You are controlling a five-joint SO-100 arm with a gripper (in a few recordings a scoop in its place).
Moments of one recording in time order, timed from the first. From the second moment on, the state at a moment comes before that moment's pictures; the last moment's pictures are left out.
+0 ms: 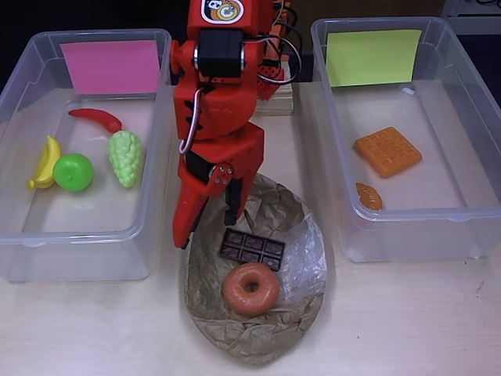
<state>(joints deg) 0.3 83.8 101.7 58.4 40.6</state>
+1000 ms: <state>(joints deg) -13.1 54.8 73.7 58.8 57.6</state>
